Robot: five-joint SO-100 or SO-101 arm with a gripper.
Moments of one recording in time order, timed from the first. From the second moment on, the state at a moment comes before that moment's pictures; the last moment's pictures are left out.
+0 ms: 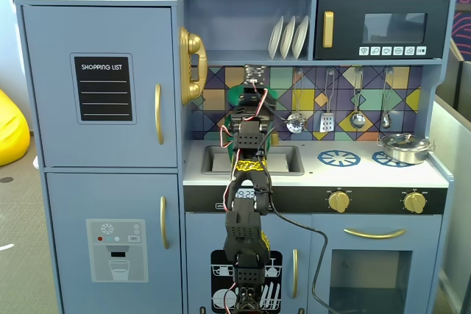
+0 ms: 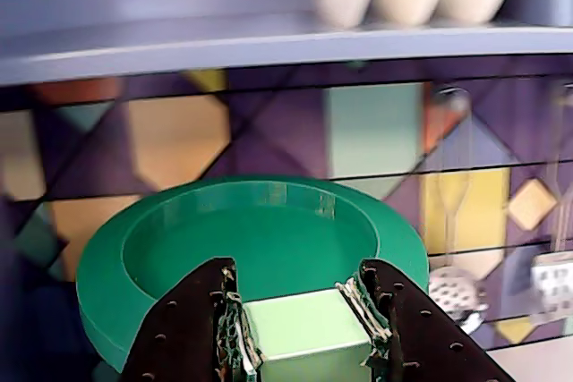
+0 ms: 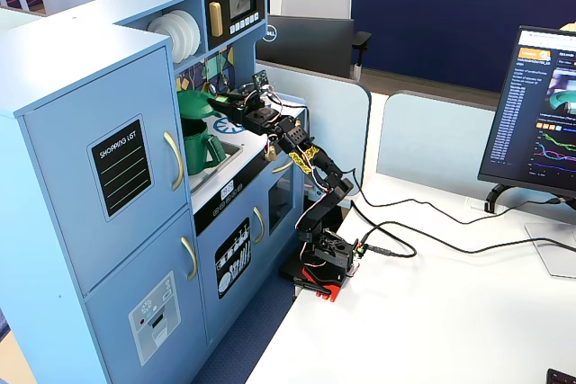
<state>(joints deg) 4.7 123.5 83.7 24.5 -90.8</state>
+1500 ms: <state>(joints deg) 2.0 120.0 94.0 18.5 -90.8</state>
